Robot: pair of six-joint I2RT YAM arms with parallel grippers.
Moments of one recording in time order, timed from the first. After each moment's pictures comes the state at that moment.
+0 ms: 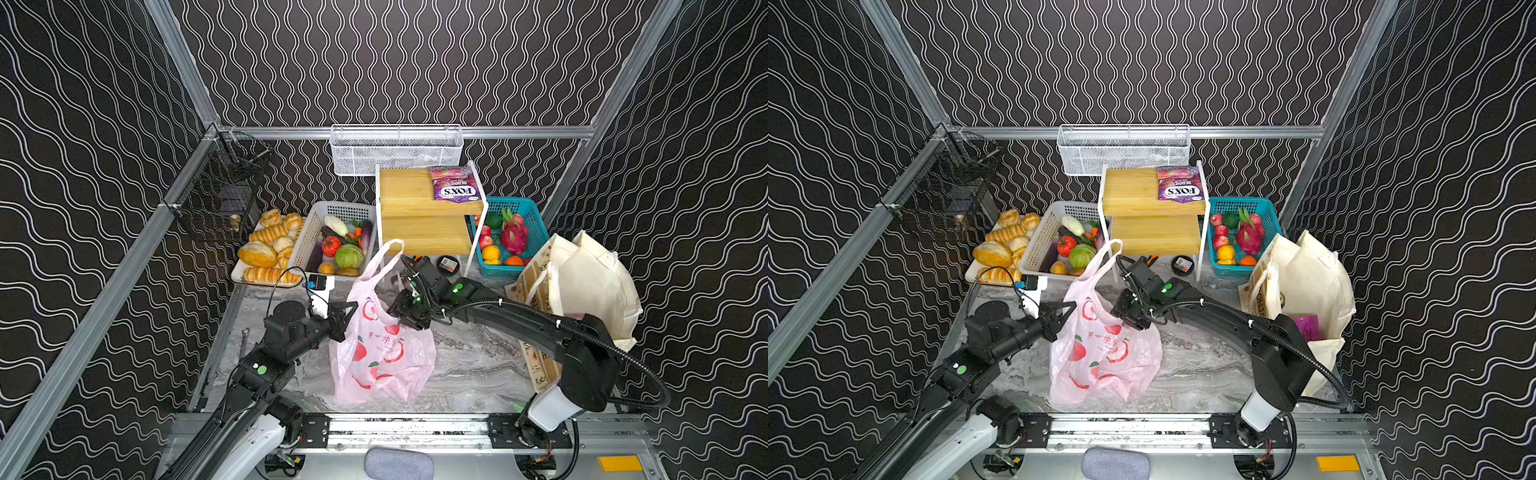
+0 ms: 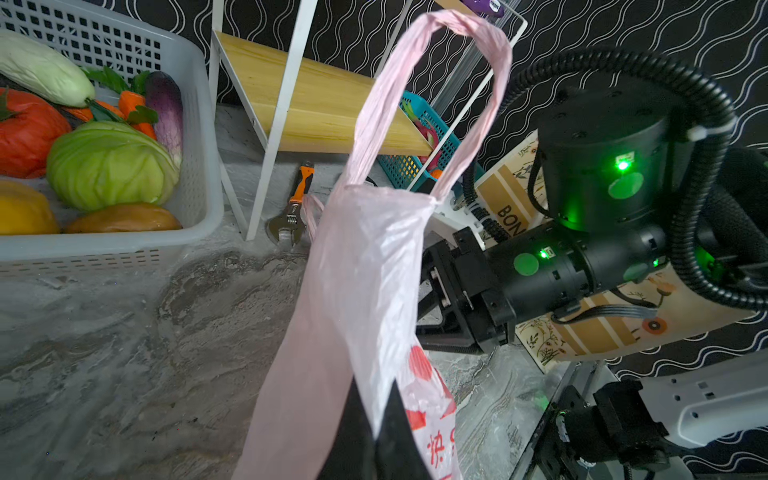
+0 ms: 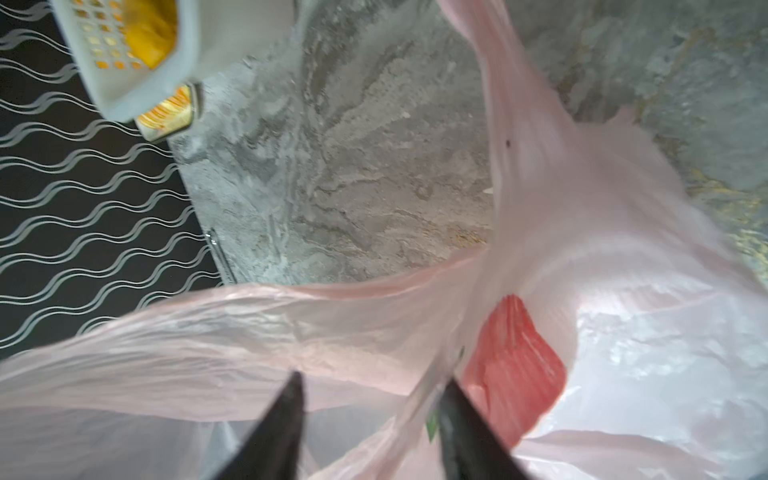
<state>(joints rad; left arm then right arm) -0.48 0.61 0.60 -0.27 0.27 -0.43 0.84 1.63 1.26 -0.56 -0.25 1.21</state>
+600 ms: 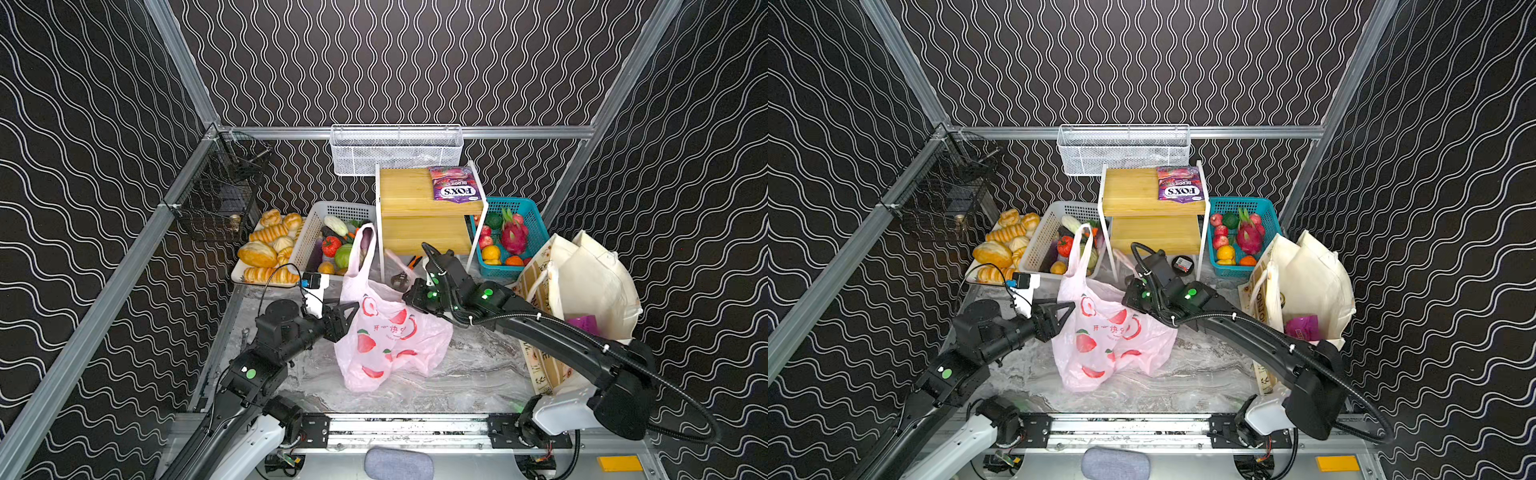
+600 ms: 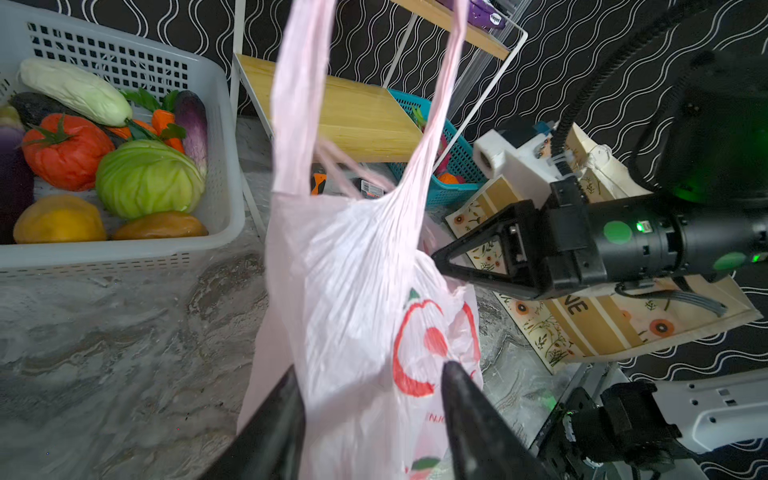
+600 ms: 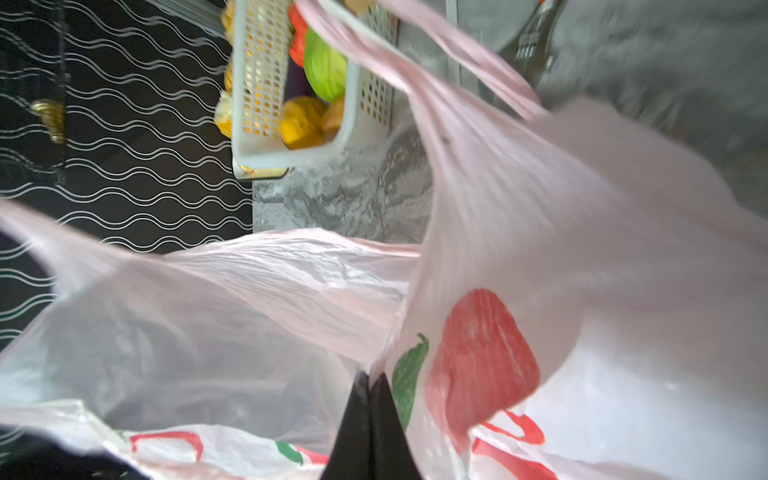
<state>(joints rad) -0.48 0.60 0.73 -0.43 0.22 -0.40 0.84 1.39 1.19 -0.50 -0.06 0.98</state>
